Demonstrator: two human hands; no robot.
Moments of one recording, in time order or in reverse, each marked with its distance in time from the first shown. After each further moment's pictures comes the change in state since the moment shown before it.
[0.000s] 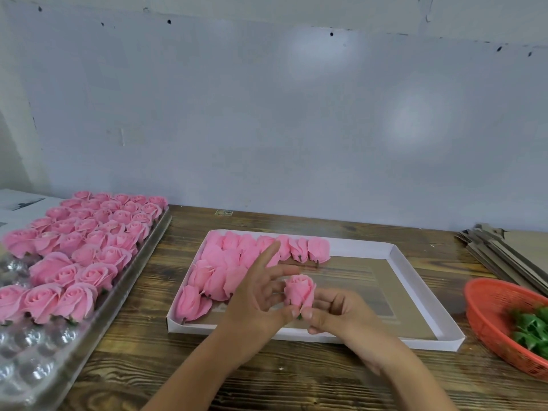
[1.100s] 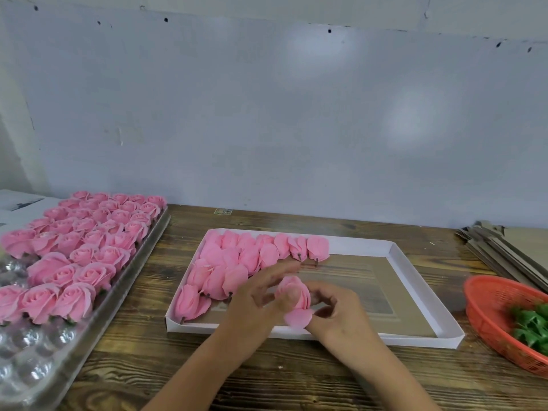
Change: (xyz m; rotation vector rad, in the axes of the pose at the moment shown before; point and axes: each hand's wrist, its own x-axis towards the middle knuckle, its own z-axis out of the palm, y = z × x) left_hand -0.004 0.018 0.004 0.013 0.010 -0.013; right_hand 0.006 0.015 0.011 -0.359 0.249 -0.193
